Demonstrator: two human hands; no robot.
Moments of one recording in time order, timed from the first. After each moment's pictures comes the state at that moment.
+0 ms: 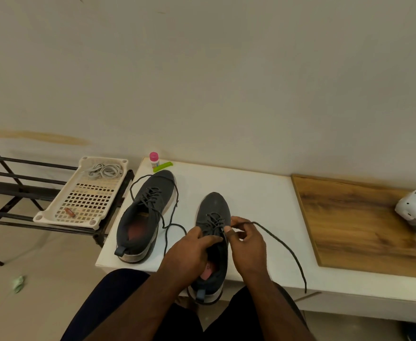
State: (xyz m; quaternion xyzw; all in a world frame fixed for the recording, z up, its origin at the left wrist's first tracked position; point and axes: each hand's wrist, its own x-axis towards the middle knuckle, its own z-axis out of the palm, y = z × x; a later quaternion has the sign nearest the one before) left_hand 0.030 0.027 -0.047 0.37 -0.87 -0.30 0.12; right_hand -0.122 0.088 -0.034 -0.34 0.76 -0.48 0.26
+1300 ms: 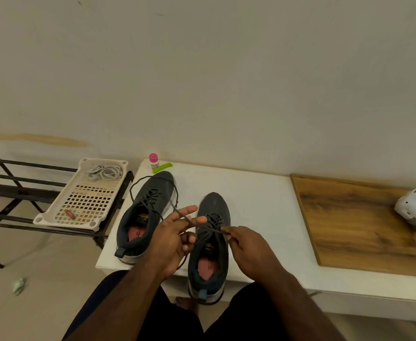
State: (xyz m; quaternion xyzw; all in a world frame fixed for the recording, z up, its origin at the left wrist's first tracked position) left_hand 0.042 0.010 0.002 0.40 -0.32 -0.79 0.33; right_hand -0.138 0.095 -0.005 -0.60 0.75 -0.17 0.22
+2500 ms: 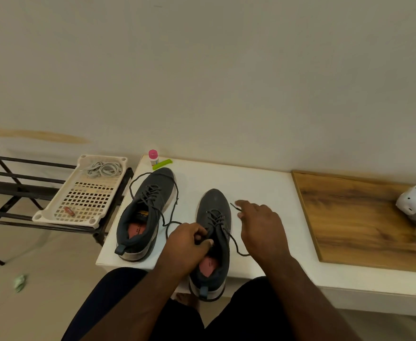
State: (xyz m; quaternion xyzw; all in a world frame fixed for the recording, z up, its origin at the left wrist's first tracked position) left_hand 0.030 0.020 -0.030 0.51 -0.75 -0.40 0.14; right_hand -0.153 0.079 0.001 -0.60 0.78 -0.16 -0.05
